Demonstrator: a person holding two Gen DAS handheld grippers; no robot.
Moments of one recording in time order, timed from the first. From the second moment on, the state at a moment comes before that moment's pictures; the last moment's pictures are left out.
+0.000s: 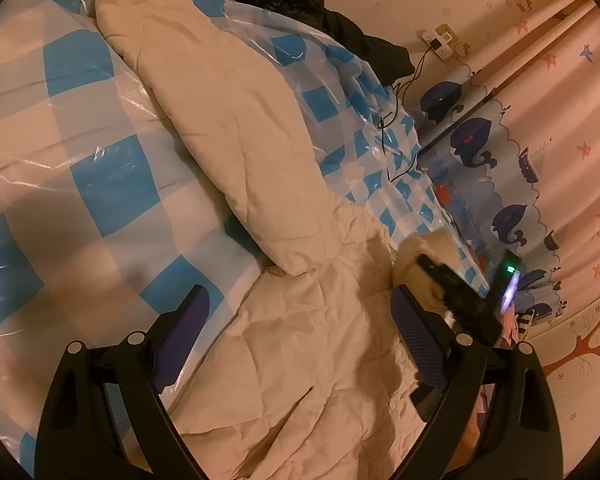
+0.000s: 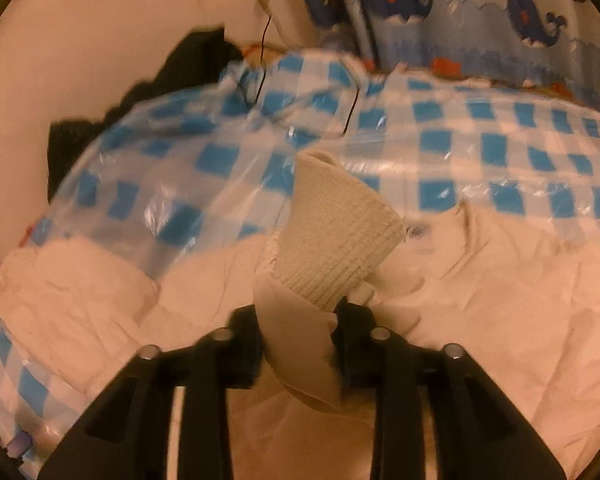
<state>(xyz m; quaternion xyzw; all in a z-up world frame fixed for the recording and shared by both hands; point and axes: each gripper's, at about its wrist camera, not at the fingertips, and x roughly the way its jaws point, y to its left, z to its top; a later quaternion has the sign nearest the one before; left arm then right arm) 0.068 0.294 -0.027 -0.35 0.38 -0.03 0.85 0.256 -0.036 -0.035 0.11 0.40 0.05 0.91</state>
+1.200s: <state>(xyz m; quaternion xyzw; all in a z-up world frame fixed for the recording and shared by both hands) 0.079 0.303 -0.043 -0.36 0.40 -0.01 0.84 0.275 -0.004 -0.093 0.21 0.49 0.18 0.83</state>
